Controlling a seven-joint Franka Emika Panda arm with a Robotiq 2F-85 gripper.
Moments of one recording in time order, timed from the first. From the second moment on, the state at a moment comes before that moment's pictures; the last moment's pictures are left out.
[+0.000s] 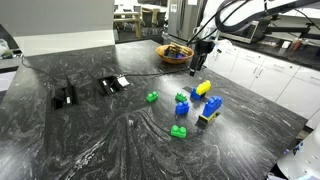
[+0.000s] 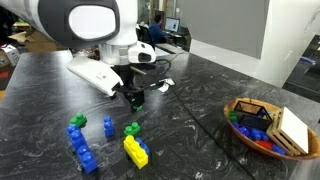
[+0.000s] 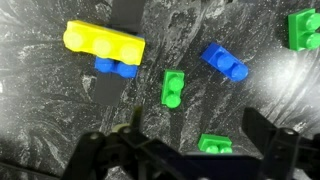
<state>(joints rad) 0.00 -0.08 -0.07 -2.08 0.09 2.09 -0.12</state>
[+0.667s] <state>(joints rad) 0.01 0.11 -0.04 -2.04 0.07 2.22 0.02</state>
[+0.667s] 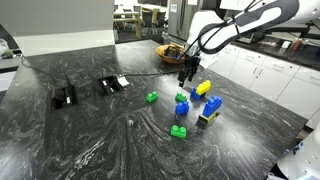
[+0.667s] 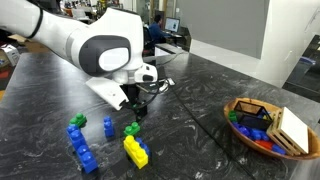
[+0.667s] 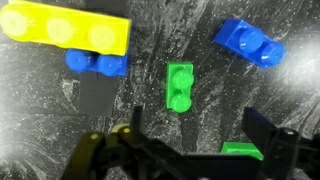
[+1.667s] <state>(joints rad) 0.04 0.25 -0.01 -2.00 -0.01 2.23 0.10</state>
